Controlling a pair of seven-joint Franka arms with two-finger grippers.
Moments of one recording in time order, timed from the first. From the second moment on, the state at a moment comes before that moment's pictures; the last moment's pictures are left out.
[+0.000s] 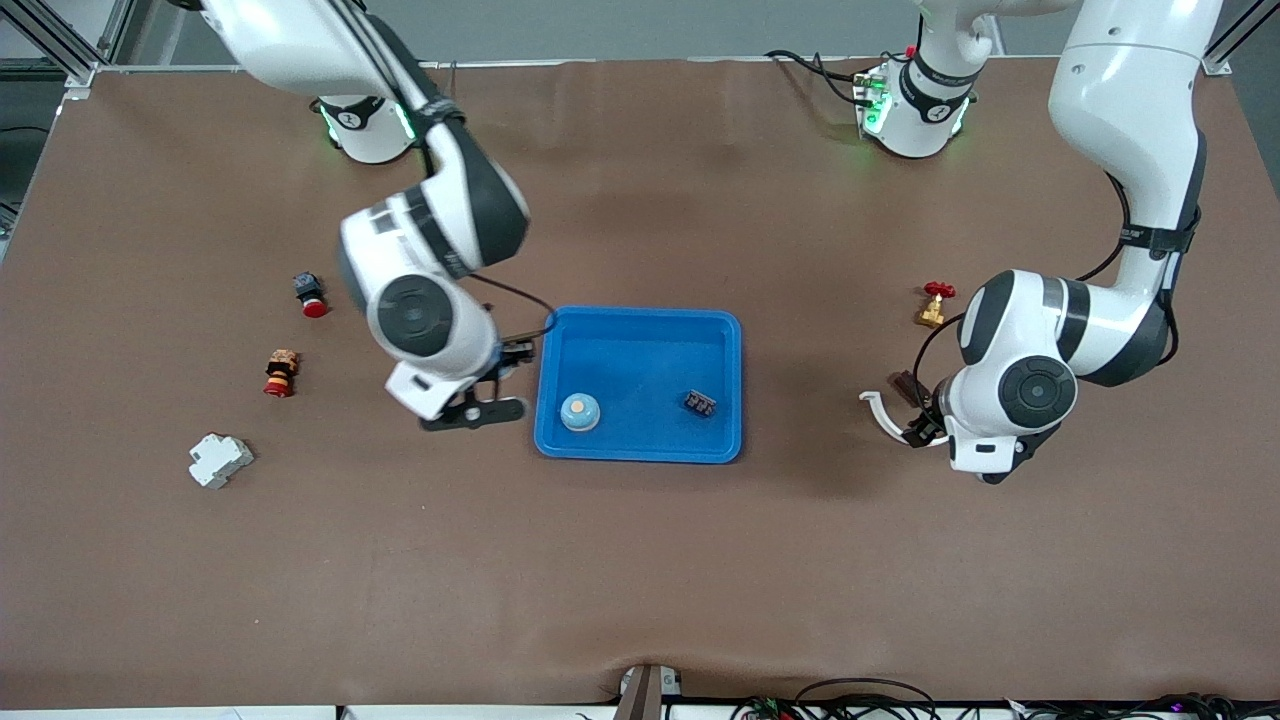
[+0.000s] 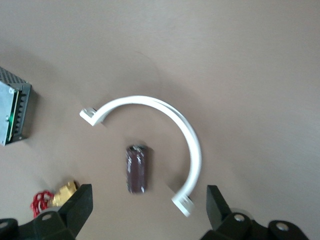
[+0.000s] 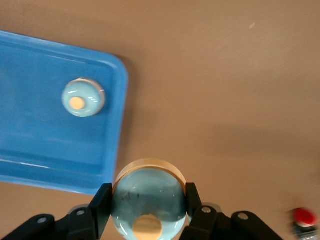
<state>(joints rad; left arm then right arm) -0.08 0.54 -0.17 -1.63 0.18 1.92 -1.06 0.48 0.52 -0.05 -1.42 0.08 1.71 0.21</state>
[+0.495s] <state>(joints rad) -0.28 0.60 -0.17 -1.53 0.11 1.97 -1.36 0.28 0.48 -0.06 -1.45 0.07 1.68 -0.21</state>
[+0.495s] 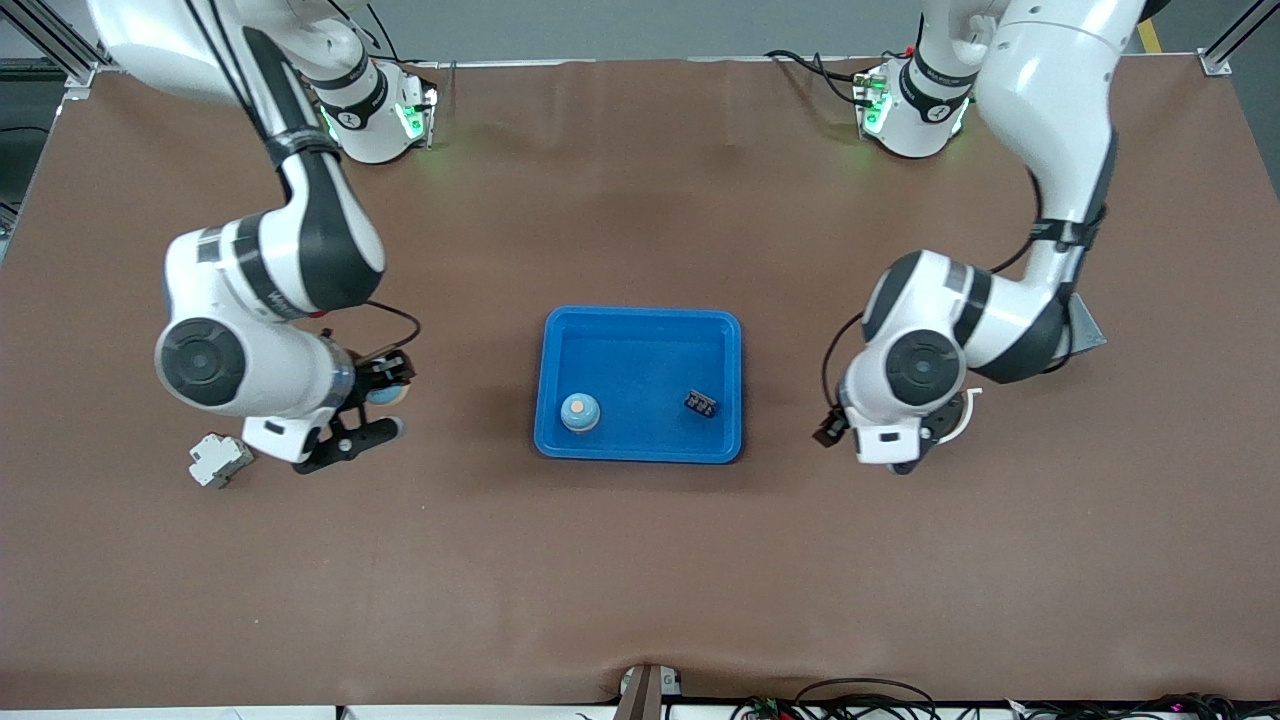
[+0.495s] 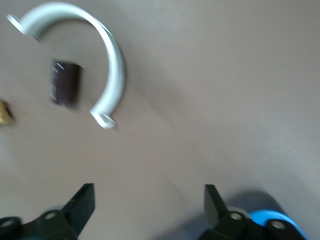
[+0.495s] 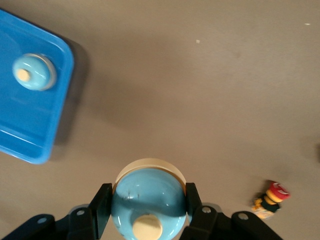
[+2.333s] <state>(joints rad) -0.54 0.85 -0.17 -1.43 0.10 2.19 -1.79 0.08 0.34 -0.06 -2.08 -0.04 2.36 -0.52</state>
